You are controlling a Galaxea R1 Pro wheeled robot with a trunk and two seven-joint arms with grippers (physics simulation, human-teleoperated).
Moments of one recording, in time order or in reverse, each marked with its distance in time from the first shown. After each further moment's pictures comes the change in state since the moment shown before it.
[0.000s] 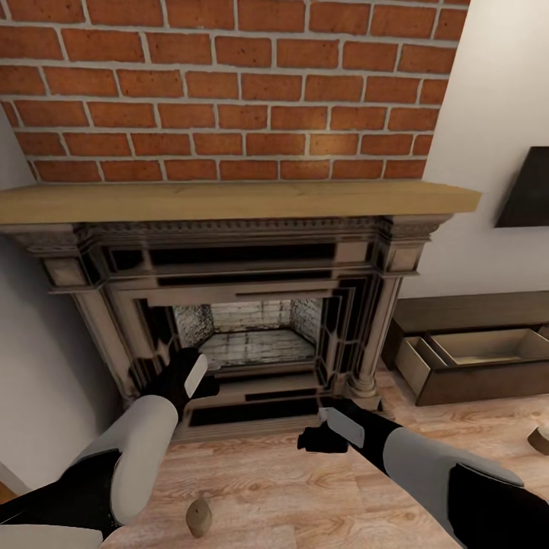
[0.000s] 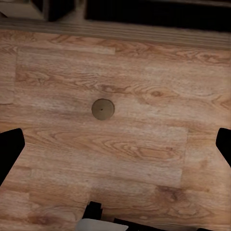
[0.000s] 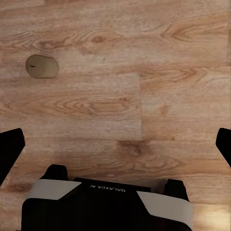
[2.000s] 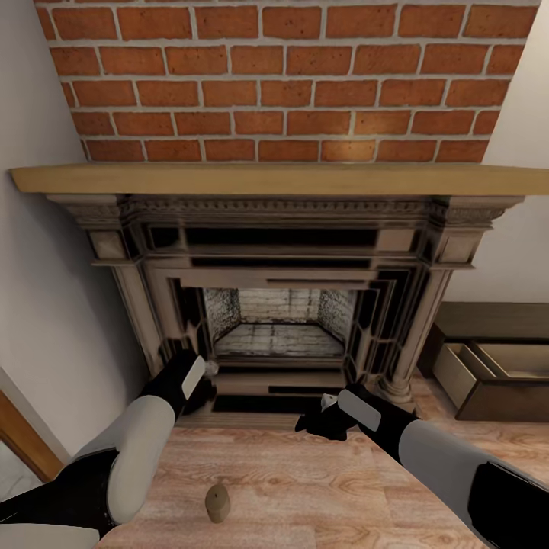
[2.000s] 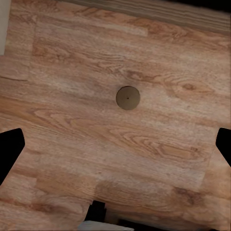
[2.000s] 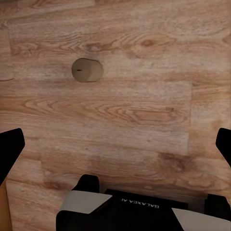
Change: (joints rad) left arm -0.001 0.015 -0.005 0.019 0.003 0.039 0.003; right arm 0.000 -0.081 -0.208 -0.132 0.003 0.083 -0.001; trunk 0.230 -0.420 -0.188
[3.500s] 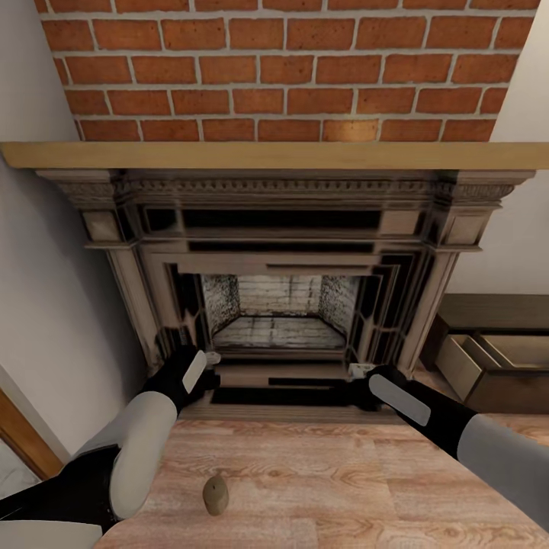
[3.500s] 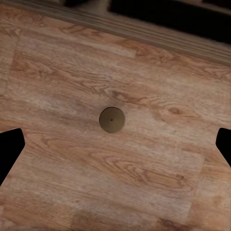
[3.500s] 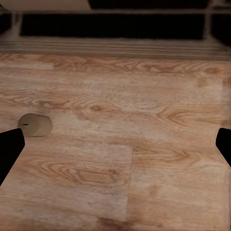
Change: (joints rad) left arm -0.015 -0.009 0.003 -0.013 0.051 -0.088 0.003; right arm 0.000 -0.275 -0.031 -0.445 0.118 -0.069 -0.184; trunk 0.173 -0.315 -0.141
